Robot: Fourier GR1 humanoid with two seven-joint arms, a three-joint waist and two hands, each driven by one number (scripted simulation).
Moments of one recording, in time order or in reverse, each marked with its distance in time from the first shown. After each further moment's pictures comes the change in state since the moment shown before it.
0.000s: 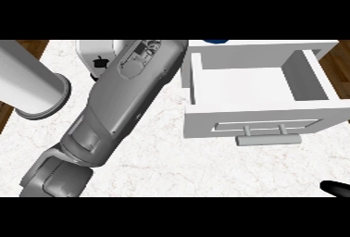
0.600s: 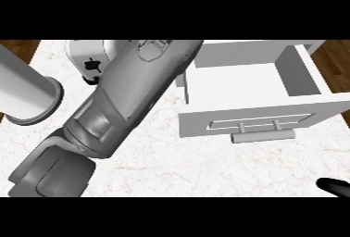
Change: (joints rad) left arm -0.183 0.000 -0.098 0.243 0.118 0.074 -0.045; right arm -0.042 -0.015 0.024 0.002 0.001 0.001 0.030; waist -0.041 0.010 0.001
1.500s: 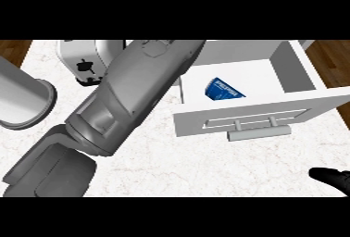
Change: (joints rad) left arm -0.051 0.000 -0.096 0.115 0.138 0.174 -0.095; right arm -0.081 -0.084 0.033 0.041 0.075 0.045 -0.043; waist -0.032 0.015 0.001
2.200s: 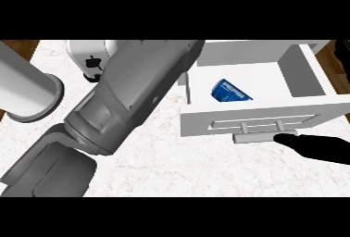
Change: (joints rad) left arm -0.020 0.000 0.030 0.021 0.097 -0.002 -0.071; right arm -0.147 -0.117 0.200 0.181 0.424 -0.006 -0.135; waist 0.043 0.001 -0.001
